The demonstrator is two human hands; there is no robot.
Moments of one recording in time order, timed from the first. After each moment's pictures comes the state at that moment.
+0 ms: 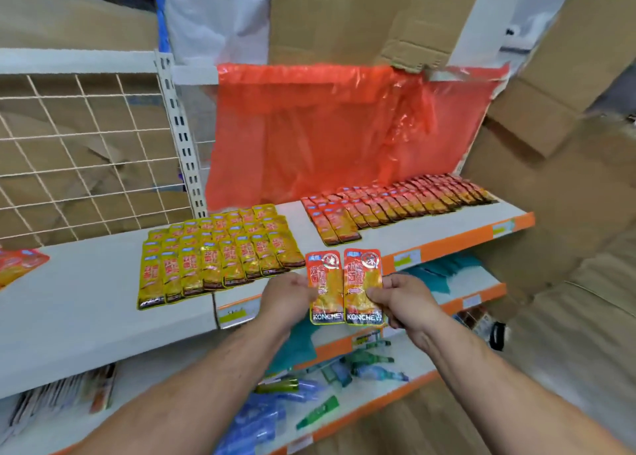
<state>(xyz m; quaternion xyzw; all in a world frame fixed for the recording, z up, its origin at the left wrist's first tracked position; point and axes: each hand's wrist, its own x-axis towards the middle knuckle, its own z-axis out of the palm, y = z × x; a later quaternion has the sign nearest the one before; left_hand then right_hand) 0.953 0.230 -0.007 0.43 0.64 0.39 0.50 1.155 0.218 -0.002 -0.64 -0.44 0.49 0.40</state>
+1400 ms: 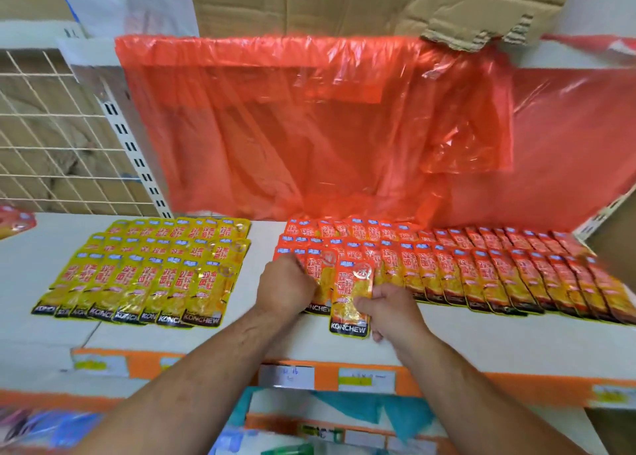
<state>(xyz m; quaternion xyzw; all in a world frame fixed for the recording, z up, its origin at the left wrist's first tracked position) 1.099 0.462 -0.036 0.43 0.84 0.28 0.17 1.281 0.494 -0.047 -0.57 -0.57 0.56 0.22</state>
